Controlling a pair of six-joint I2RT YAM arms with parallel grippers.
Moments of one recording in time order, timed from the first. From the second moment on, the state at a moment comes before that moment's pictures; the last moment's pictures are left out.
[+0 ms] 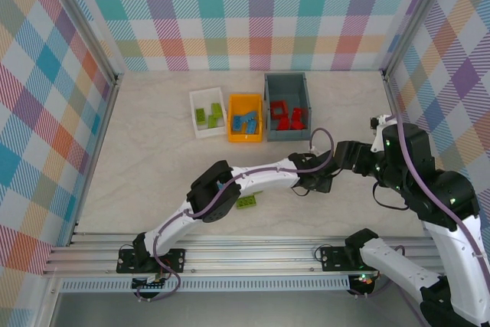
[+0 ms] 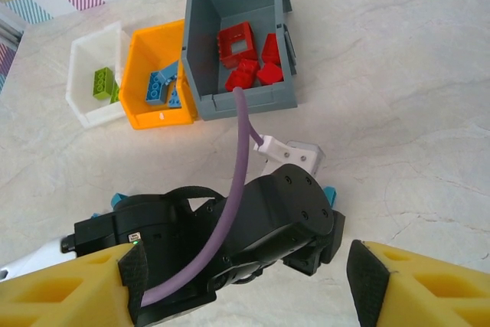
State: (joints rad) left arm -1.16 2.43 2.03 -0.67 -0.14 -0.81; right arm 0.47 0.82 1.44 -1.30 0.12 0.49
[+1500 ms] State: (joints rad) left arm -0.60 2.20 1.91 -0.77 -0.20 -0.65; right arm 0.83 1.23 1.17 -0.73 0.01 0.52
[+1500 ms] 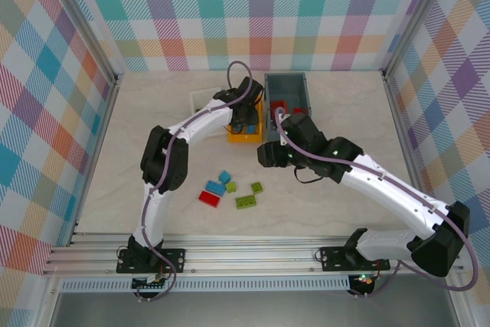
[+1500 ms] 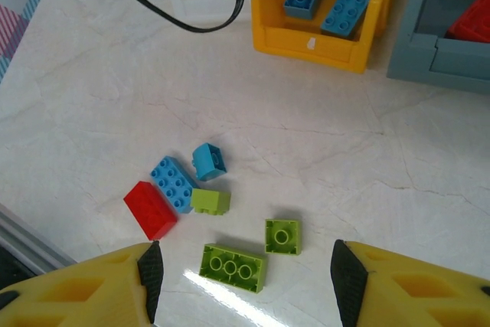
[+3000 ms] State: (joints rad) left arm -0.63 0.93 1.05 -0.91 -0.19 -0.83; right arm 0.95 1.35 1.07 -0.73 0.02 0.54
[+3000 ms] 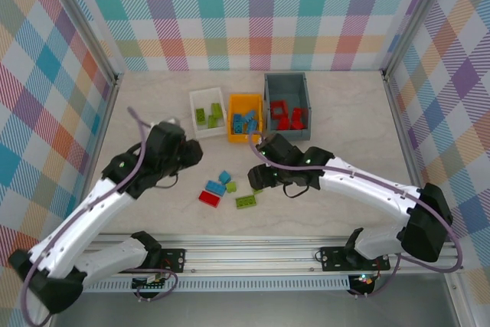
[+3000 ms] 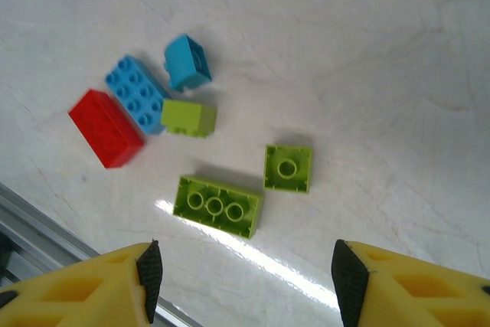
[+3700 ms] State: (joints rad) left arm -0.63 0.52 1.00 -1.24 -0.41 -1.06; right arm 1.24 1.86 1.46 -0.74 -0.01 0.36
